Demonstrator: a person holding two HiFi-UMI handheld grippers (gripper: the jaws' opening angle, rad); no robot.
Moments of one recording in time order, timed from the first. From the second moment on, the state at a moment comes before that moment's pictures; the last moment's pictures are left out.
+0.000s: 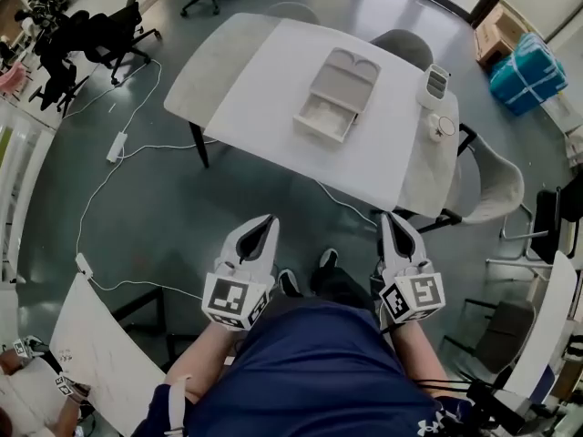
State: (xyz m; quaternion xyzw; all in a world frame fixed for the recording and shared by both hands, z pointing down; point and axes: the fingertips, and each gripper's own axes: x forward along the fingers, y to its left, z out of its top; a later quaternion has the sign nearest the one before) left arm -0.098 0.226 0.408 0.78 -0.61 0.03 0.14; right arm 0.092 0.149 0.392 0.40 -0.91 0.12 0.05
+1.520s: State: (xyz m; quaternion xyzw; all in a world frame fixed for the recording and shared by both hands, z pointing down) left arm -0.117 -0.077 0.422 0.80 -0.58 0.10 0.15; right arm 0.009 -0.132 0.448 0.35 -0.91 0.21 0.09
